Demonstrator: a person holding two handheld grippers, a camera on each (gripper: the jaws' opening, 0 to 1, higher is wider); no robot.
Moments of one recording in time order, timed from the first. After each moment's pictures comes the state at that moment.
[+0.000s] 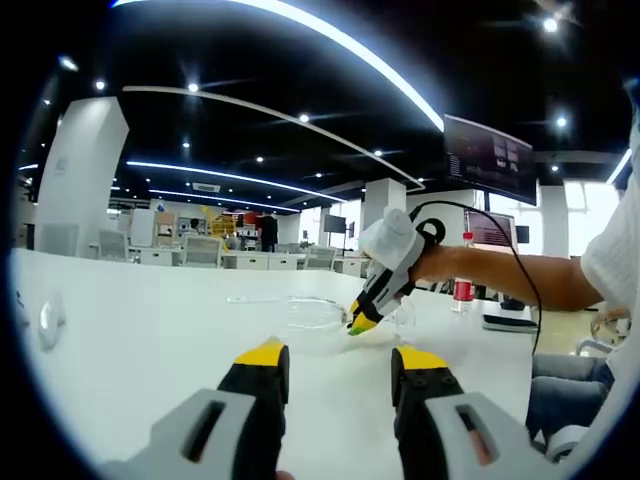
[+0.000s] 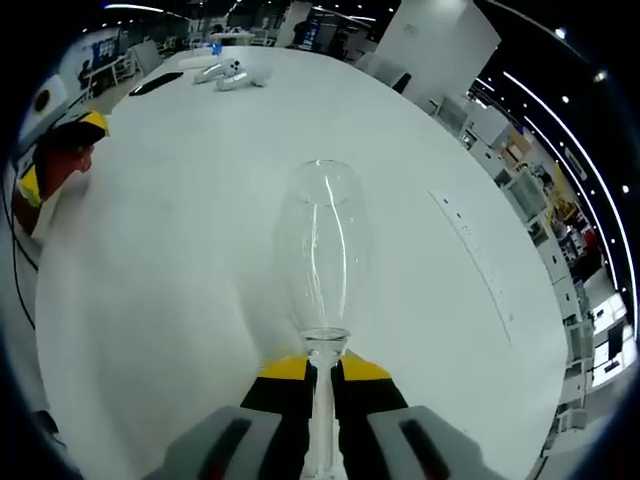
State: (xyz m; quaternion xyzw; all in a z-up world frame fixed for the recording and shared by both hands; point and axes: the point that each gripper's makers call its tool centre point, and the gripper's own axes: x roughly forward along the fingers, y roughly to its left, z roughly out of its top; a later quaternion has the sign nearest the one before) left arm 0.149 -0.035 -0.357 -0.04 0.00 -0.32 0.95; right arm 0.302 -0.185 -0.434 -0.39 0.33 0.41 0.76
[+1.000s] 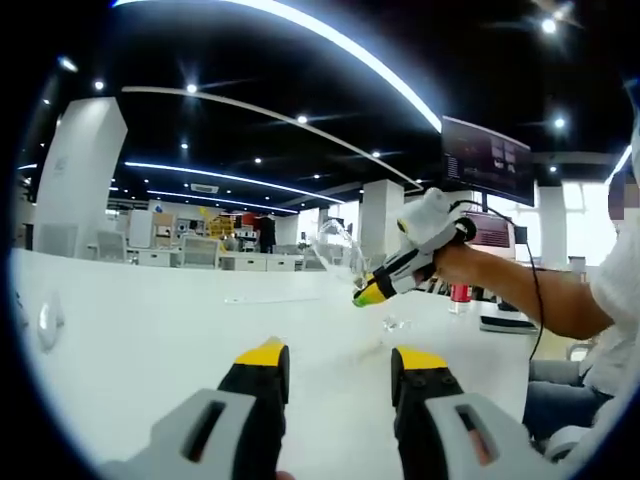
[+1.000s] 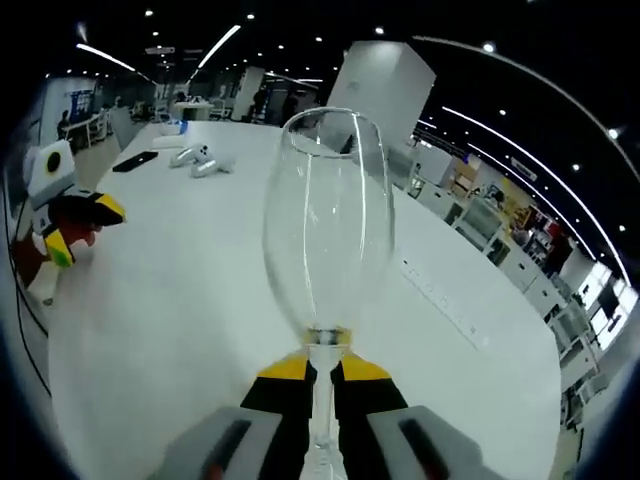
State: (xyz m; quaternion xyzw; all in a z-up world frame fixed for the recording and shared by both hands) left arm 0.145 -0.038 -0.356 -0.04 0.00 -0.33 0.94; right arm 0.292 -0.187 -0.367 -0.28 0.20 0.38 0.86
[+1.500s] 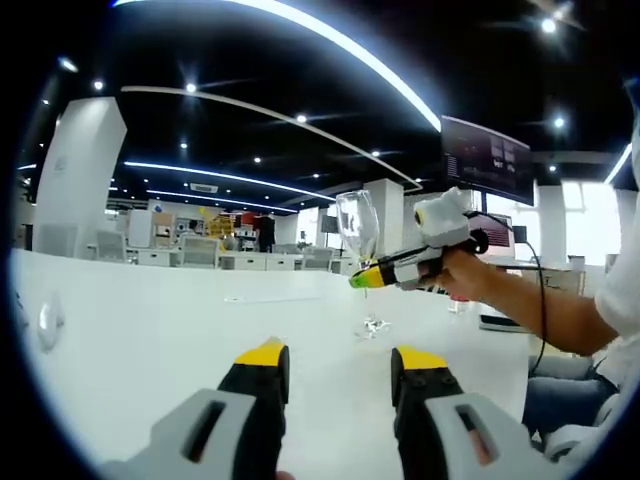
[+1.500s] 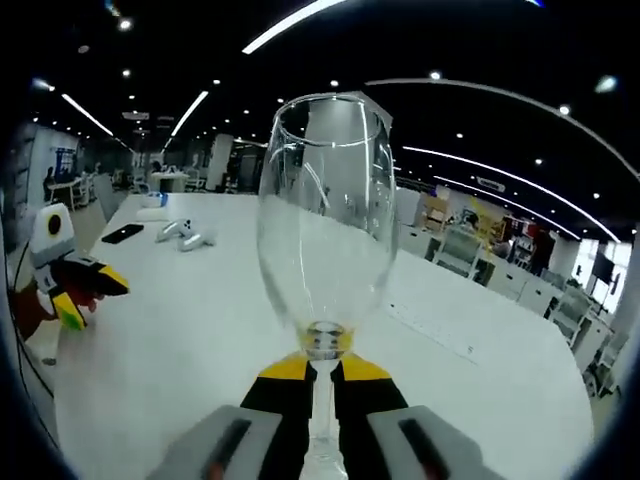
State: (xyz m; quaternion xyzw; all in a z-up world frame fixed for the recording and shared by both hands) left arm 0.145 -0.037 -0.357 -0.04 0.00 -0.33 0.94; right arm 0.287 -0.176 -0.339 -0.16 0.09 0.37 0.91
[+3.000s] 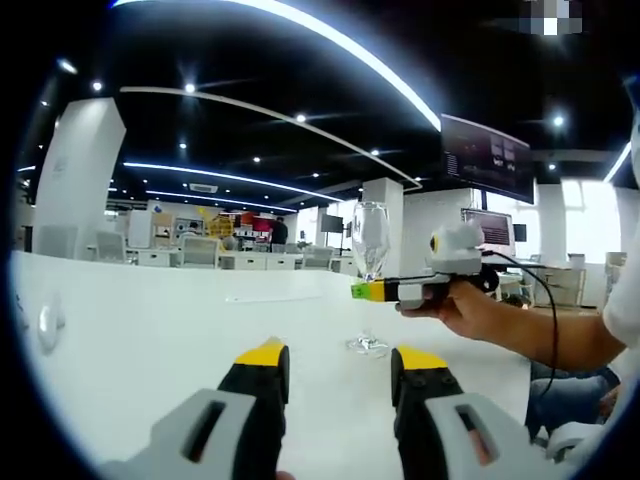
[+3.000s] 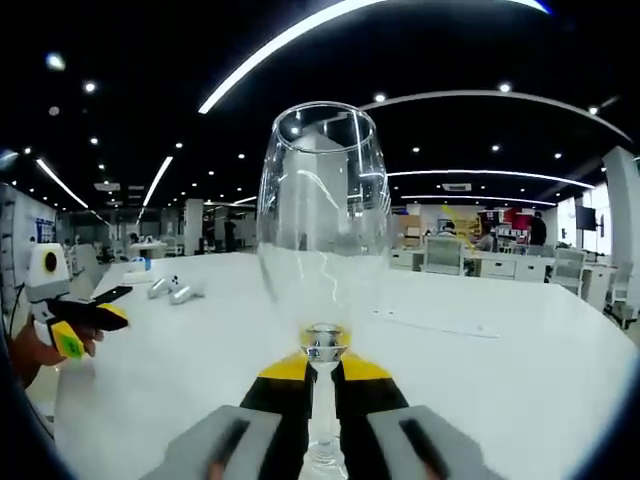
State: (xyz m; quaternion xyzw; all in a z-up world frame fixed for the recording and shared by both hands) left arm 0.150 -0.034 -0.358 -0.04 0.00 -0.33 0.94; right arm 0.286 -0.175 -0.361 -0.03 0.05 0.34 0.94
